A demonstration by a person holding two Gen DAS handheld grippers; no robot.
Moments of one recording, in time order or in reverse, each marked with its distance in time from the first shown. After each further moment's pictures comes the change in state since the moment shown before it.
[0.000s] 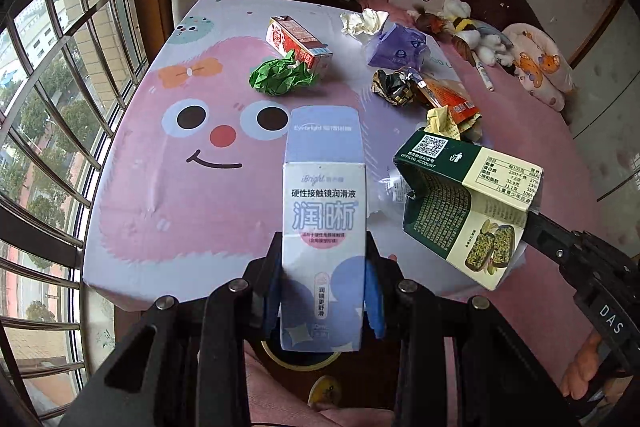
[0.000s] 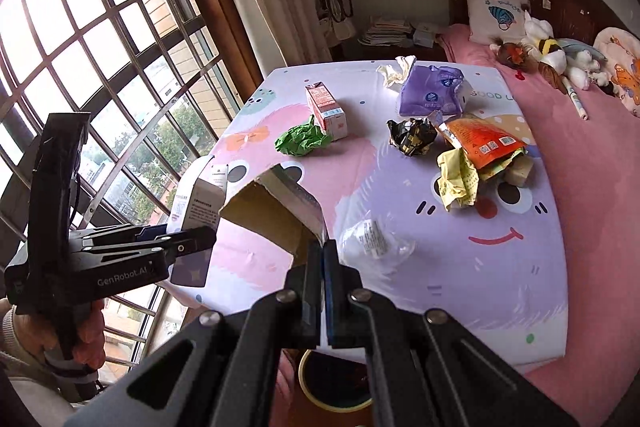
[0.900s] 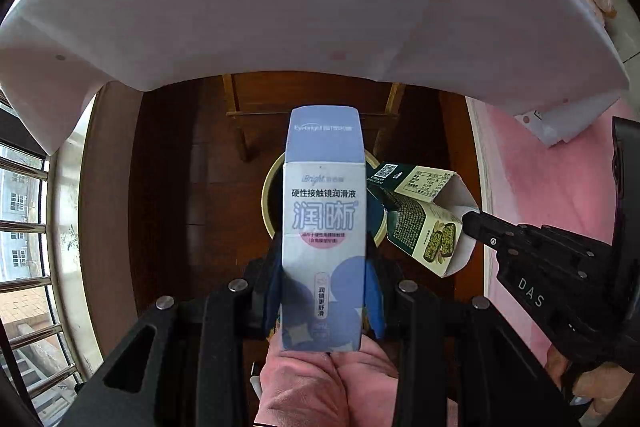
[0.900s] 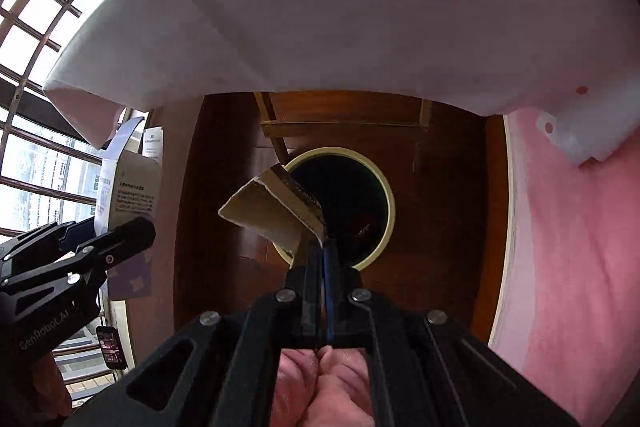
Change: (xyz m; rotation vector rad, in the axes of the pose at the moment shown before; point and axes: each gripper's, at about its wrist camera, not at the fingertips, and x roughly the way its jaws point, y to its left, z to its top) left arm 0.174 0.008 -0.235 0.039 0.316 0.112; right arm 0.176 -0.048 -0.272 0.229 0.463 -0.129
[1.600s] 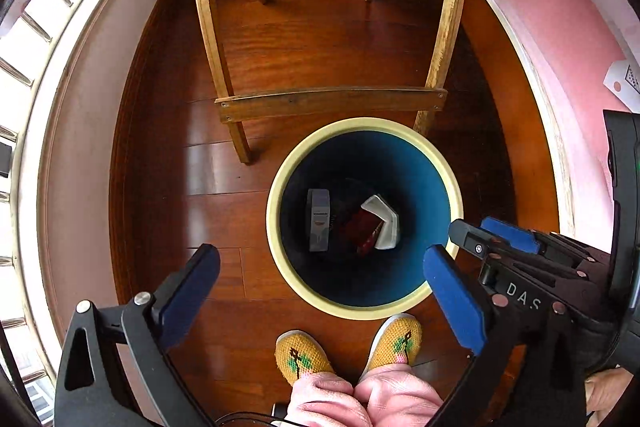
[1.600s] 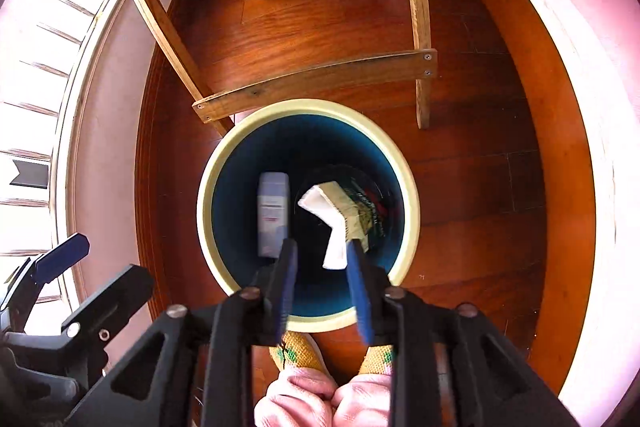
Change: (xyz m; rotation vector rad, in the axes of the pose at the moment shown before) left arm 0.144 0.025 0.002 0.051 -0.013 0.063; right arm 0.153 -0.027 -0.006 0.146 0.022 0.028
